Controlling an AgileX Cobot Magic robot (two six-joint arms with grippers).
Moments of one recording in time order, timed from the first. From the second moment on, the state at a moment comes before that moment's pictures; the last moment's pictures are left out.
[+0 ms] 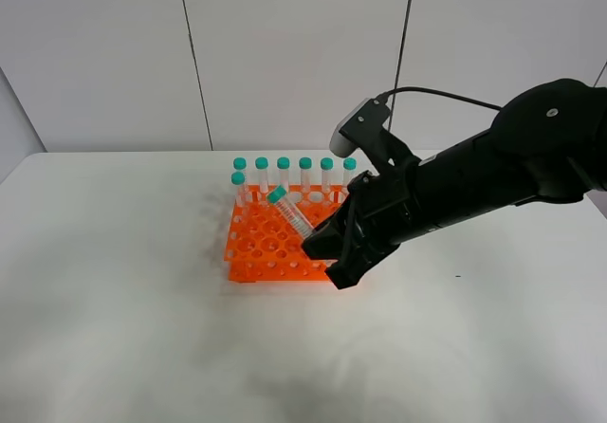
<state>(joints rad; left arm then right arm) 0.00 -0.01 -0.48 0.08 1.05 -0.04 0.56 1.50 -0.89 0.92 0.57 -1.19</state>
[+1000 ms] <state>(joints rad) 0.00 0.69 -0.72 -0.34 0.65 0.11 0.56 1.50 -0.89 0.96 0.56 -1.21</state>
